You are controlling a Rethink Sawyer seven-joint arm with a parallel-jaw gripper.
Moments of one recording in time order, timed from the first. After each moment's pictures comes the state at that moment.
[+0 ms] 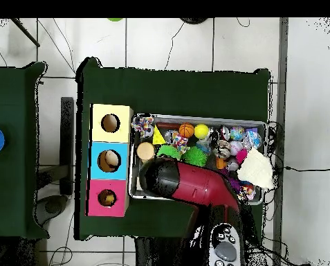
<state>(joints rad) -0.10 -0.70 -0.20 1.77 0.02 0.52 2.14</state>
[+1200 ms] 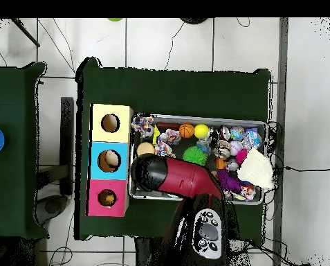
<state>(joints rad) -0.06 -0.61 -0.21 1.73 0.09 0.60 2.14</state>
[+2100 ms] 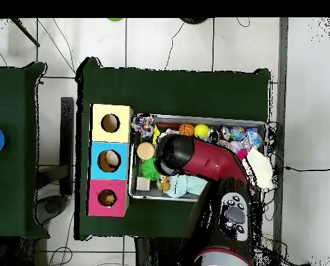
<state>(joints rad) -0.14 -0.53 -0.23 1.56 0.09 0.75 2.14</state>
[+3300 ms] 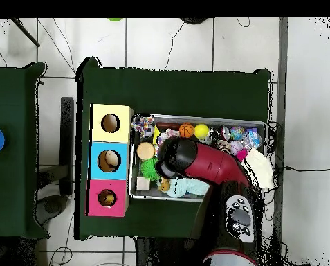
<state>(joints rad) -0.17 -0.55 -0.18 1.62 0.09 0.75 2.14</state>
